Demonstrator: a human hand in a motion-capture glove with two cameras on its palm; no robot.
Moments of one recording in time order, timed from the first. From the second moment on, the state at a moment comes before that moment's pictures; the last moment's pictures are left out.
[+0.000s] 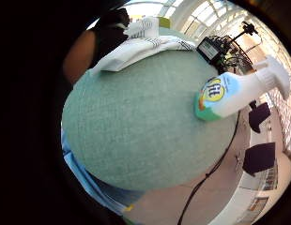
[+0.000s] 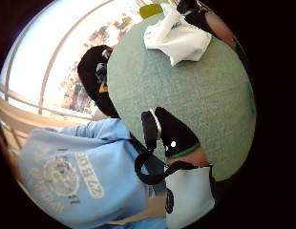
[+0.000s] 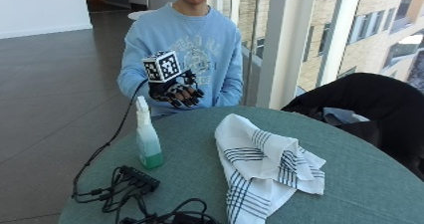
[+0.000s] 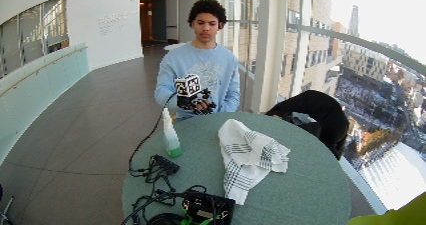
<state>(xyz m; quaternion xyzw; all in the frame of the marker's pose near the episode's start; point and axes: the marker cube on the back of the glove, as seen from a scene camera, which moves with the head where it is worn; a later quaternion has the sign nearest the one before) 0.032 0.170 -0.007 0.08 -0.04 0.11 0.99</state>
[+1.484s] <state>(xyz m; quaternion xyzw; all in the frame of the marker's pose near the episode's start) 0.230 0.184 0.030 0.25 -0.46 0.31 0.79</state>
